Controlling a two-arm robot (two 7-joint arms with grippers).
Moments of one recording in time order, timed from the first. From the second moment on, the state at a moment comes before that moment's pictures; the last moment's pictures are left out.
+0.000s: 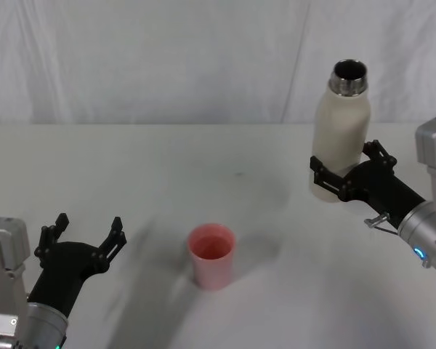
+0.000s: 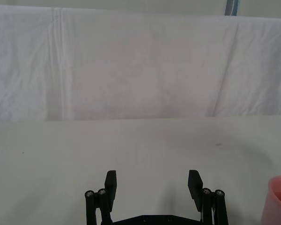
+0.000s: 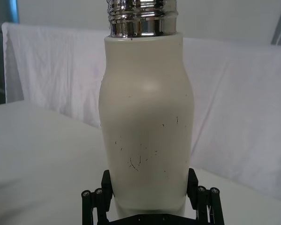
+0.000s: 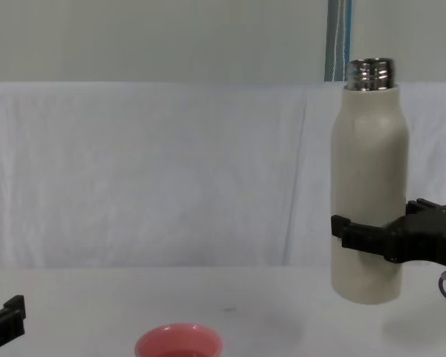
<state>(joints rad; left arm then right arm) 0.27 0.24 0.04 -1.85 -0.25 -0.02 -0.02 0.22 0.26 -0.23 -1.54 0.18 0.01 0.36</state>
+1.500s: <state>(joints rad) 0.27 0.24 0.04 -1.85 -0.25 -0.02 -0.02 0.22 0.30 -0.27 -1.48 0.35 0.07 0.33</state>
